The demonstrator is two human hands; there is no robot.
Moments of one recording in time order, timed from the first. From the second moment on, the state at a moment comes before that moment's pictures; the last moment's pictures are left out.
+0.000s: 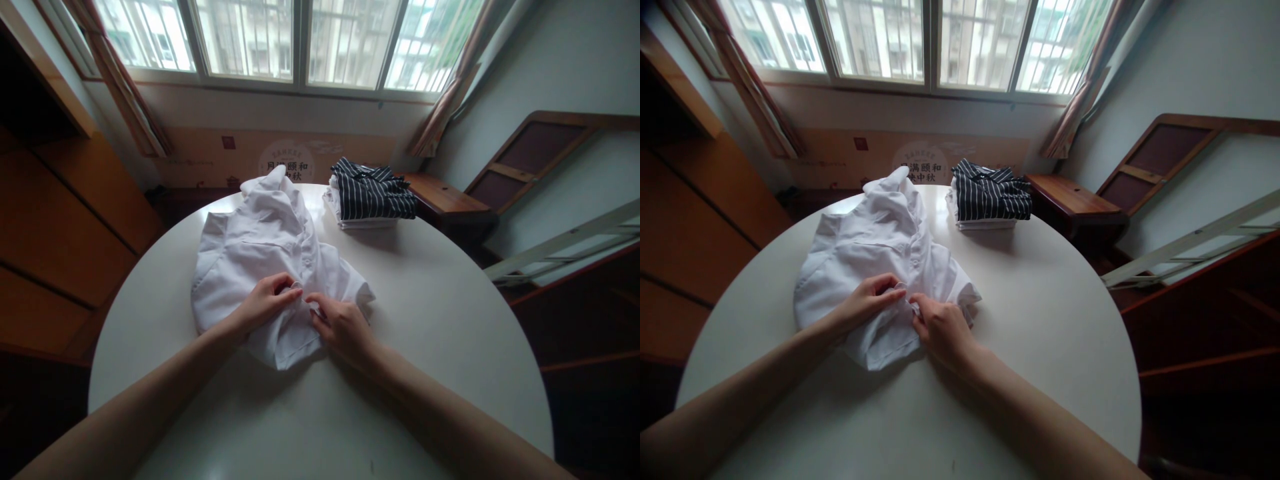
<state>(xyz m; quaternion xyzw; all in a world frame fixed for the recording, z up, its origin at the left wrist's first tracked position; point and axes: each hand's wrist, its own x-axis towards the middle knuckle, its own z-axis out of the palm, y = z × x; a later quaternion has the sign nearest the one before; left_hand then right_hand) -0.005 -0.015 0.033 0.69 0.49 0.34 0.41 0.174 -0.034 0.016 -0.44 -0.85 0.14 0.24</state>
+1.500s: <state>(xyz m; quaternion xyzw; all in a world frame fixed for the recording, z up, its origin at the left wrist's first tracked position) -0.006 -0.015 0.028 0.74 0.48 0.30 0.35 0.178 -0.035 0.029 -0.42 -0.87 0.15 0.22</state>
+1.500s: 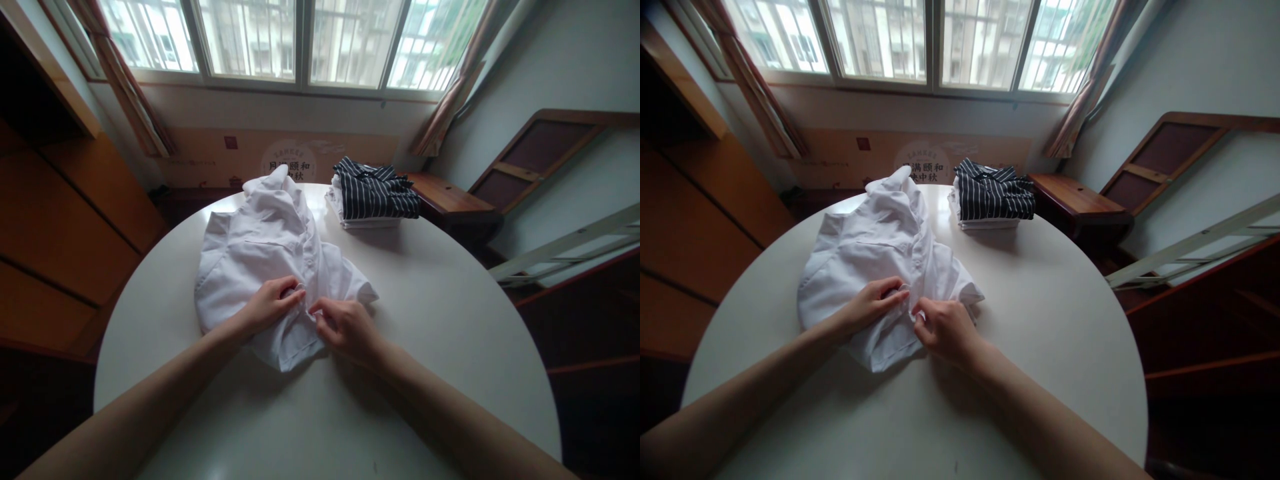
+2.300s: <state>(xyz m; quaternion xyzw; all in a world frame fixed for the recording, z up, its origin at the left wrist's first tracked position) -0.006 -0.014 0.026 0.75 0.48 0.30 0.34 0.176 -0.036 0.028 -0.43 -0.87 0.12 0.21</state>
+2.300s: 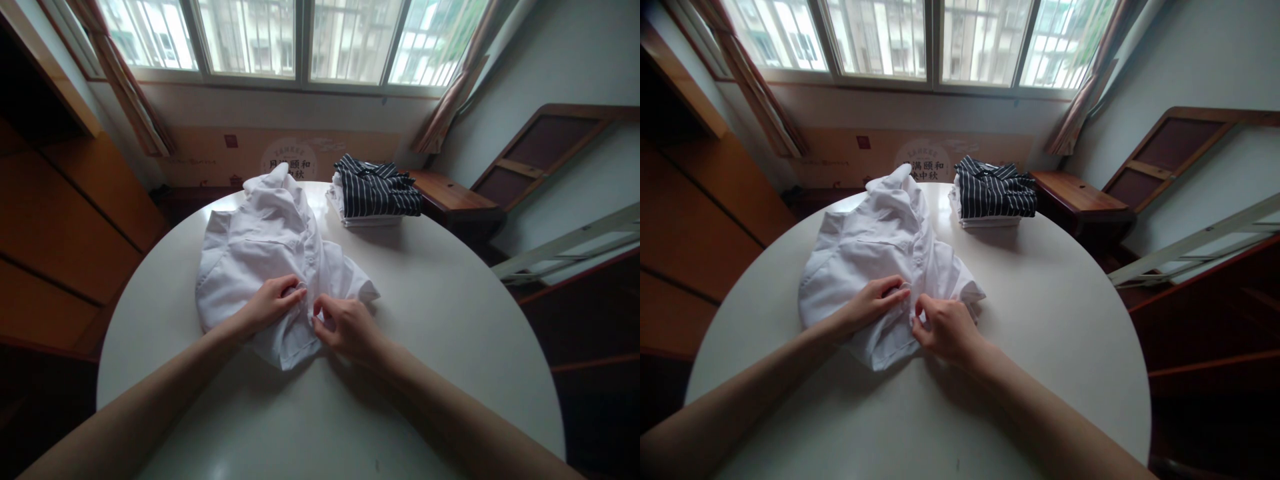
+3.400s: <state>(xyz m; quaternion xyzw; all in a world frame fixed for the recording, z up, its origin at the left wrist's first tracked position) -0.004 -0.021 0.034 0.78 0.49 0.26 0.28 0.178 -0.031 0.035 -0.42 -0.85 0.25 0.23</state>
